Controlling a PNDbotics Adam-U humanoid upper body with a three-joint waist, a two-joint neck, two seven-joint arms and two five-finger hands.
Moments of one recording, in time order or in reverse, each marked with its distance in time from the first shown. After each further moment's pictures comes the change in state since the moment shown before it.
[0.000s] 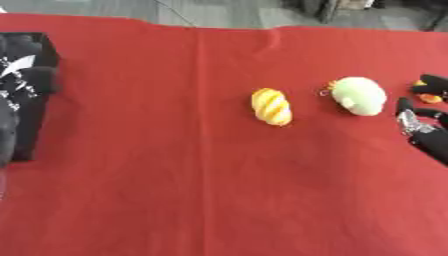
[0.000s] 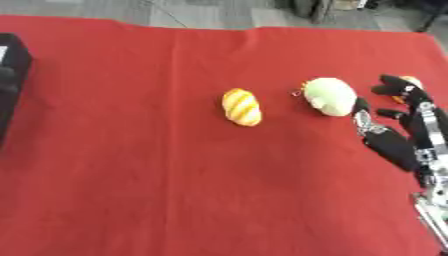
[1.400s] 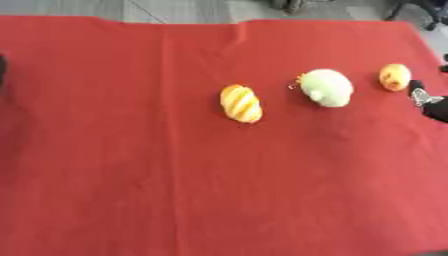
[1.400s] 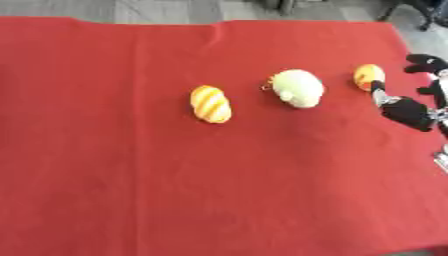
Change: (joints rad) left arm 0.006 0.051 -0.007 -0.094 -0.007 0.004 -0.023; right arm 0.024 -0.260 -0.102 0.151 -0.067 0.188 -0.110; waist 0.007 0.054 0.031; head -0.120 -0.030
